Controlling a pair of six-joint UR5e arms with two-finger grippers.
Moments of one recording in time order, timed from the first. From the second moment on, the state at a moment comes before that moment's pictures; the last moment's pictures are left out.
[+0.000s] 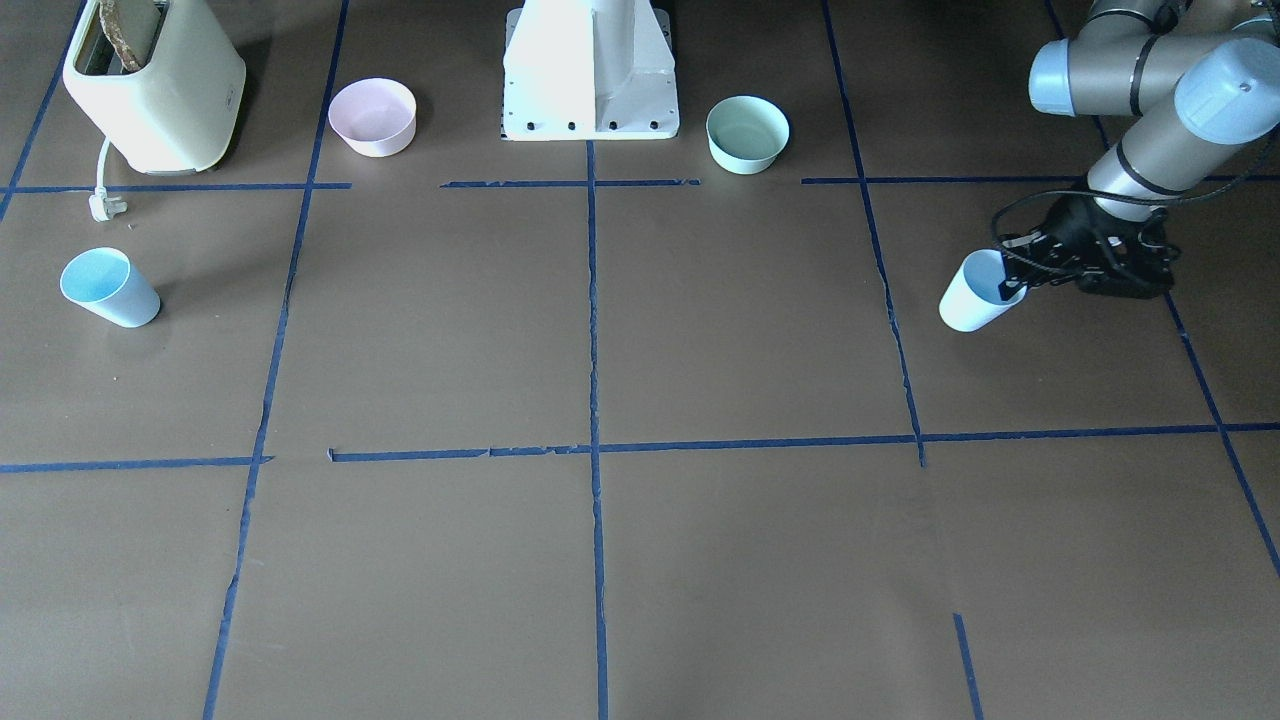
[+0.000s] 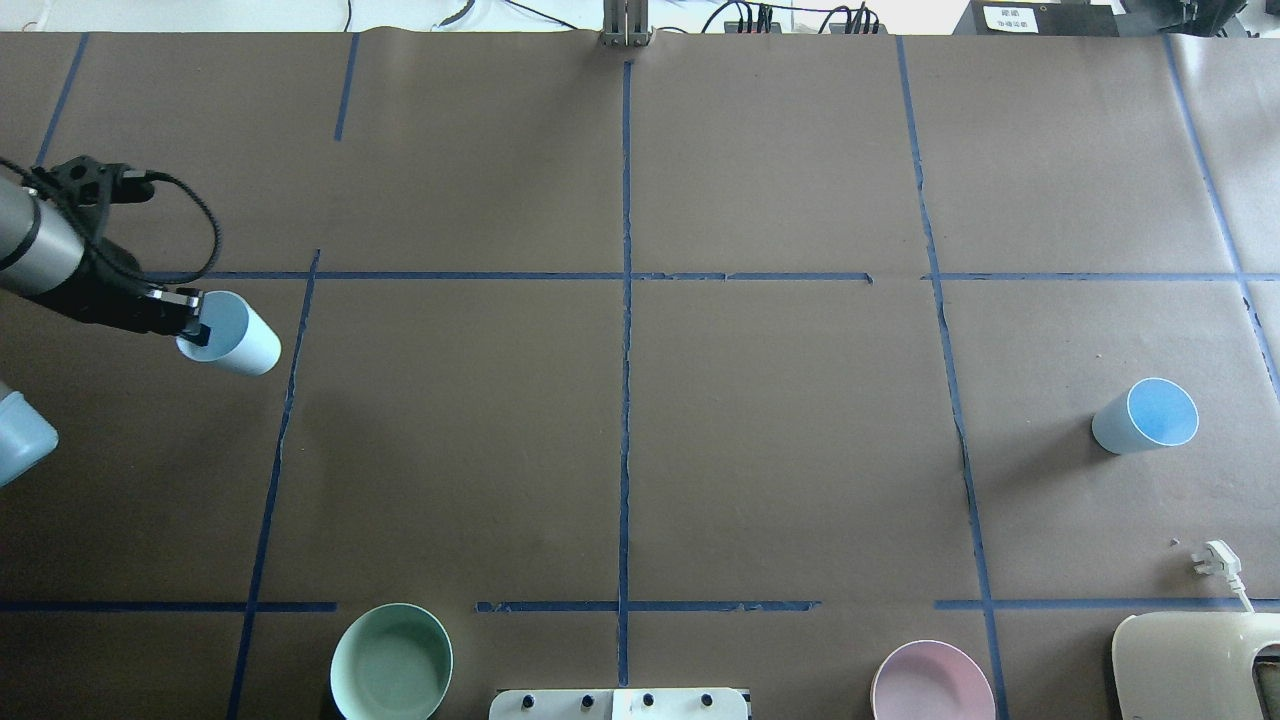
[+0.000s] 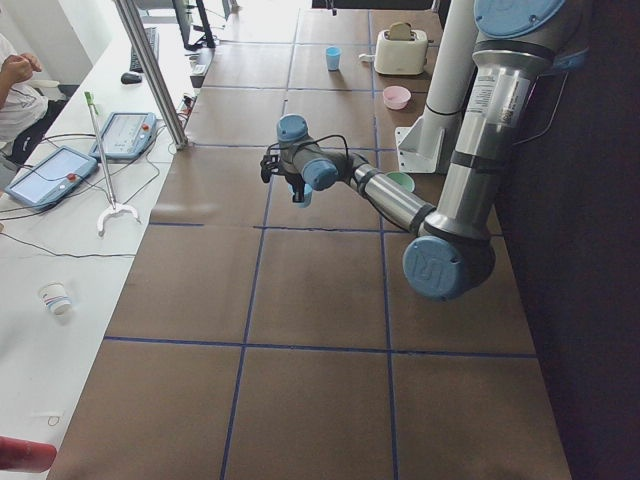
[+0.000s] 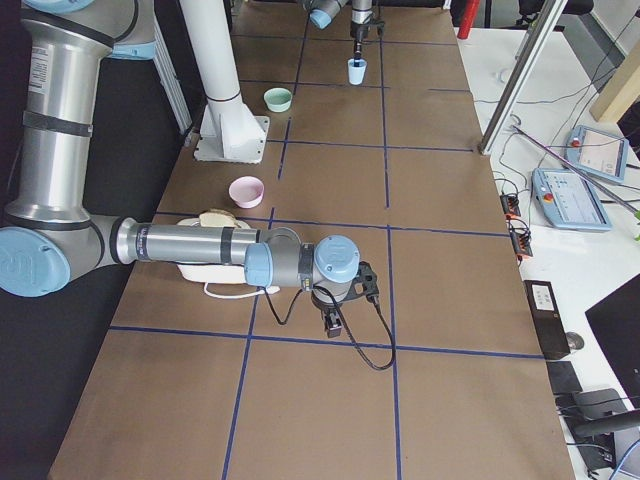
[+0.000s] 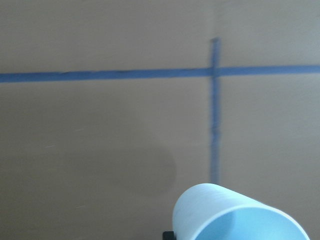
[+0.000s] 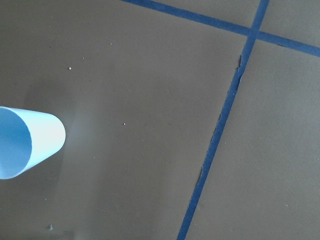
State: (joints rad) left arm -0.81 -1.89 -1.80 -1.76 -2.19 -1.03; right arm 1.49 -1.77 1.74 -1.55 2.44 -0.26
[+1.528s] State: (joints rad) left arm -0.59 -2.34 -1.60 -1.55 -1.98 -1.23; right arm 1.49 -1.77 1.74 -1.55 2.44 -0.26
